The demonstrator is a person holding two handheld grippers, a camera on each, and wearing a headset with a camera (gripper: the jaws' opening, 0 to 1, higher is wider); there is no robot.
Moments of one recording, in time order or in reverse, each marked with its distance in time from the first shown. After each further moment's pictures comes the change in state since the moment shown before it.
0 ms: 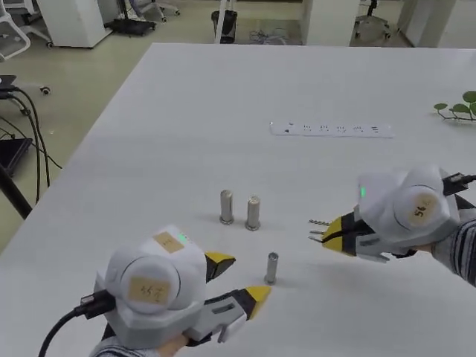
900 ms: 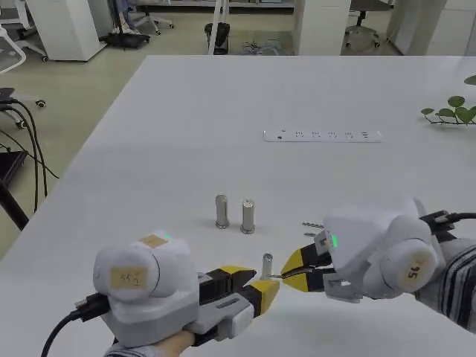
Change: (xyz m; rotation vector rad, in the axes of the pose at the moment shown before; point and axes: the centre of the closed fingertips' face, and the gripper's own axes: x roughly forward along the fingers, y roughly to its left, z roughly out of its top) left arm -0.002 -0.025 0.009 -0.291 -0.088 -0.108; right arm -0.006 0.065 0.063 -0.192 -0.125 0.059
